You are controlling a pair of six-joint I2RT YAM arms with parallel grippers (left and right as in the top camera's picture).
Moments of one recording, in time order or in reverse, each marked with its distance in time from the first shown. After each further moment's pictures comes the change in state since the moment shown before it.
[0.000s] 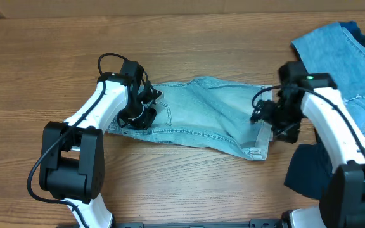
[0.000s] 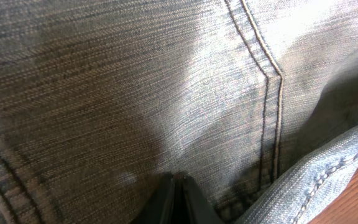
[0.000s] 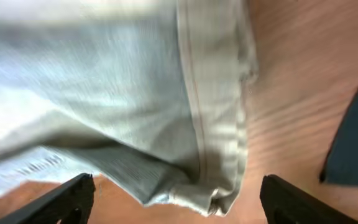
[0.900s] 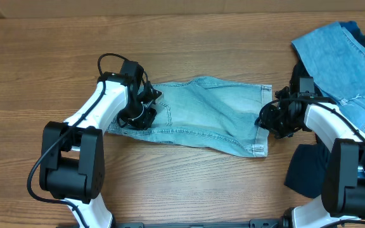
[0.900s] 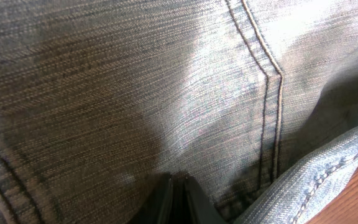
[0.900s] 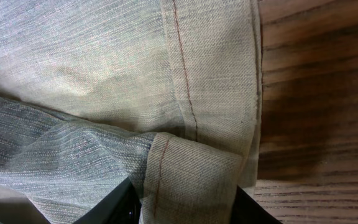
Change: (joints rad) left arm 0.000 0.000 0.000 -0.003 0.000 0.000; right arm -0.126 0.092 -0.280 0.557 -0.171 -0.268
